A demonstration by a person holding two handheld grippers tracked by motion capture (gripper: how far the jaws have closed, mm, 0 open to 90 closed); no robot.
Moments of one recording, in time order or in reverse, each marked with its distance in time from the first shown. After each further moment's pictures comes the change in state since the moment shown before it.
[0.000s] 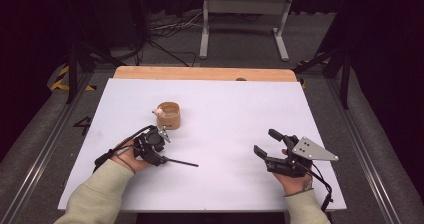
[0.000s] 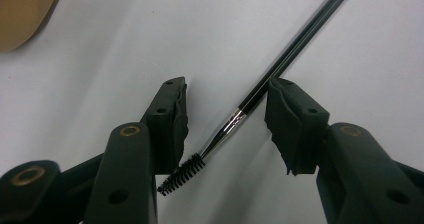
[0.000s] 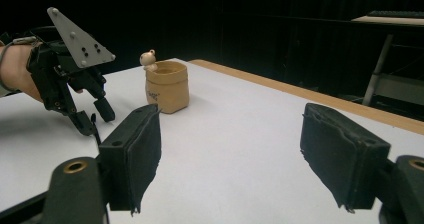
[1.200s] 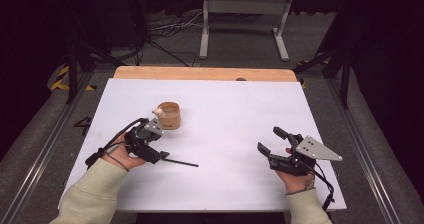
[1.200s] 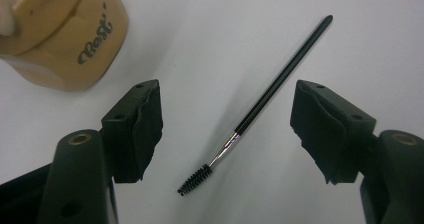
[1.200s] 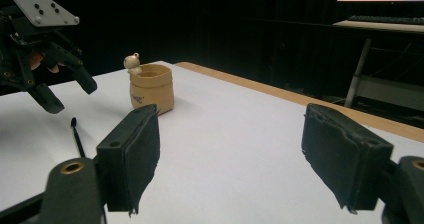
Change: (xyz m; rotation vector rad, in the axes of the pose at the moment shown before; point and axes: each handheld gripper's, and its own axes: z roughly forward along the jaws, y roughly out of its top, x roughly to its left) left arm -0.002 -0.004 -0.041 -0.184 0.020 0.002; right arm -0.005 0.003 -0.005 -0.004 -0.054 -0.009
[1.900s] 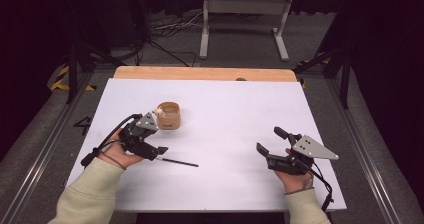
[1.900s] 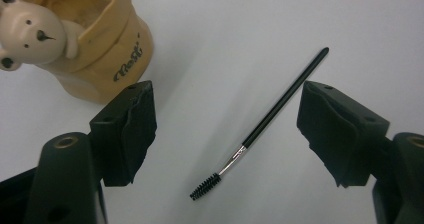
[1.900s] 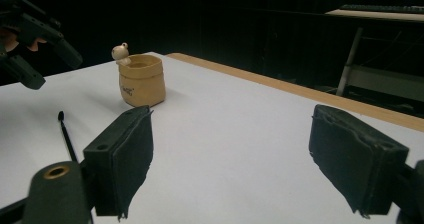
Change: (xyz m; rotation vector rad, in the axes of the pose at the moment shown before) left arm 0.001 -0.001 -0.017 -0.090 0.035 -0.024; right arm 0.000 -0.003 0.004 0.035 -0.035 0.007
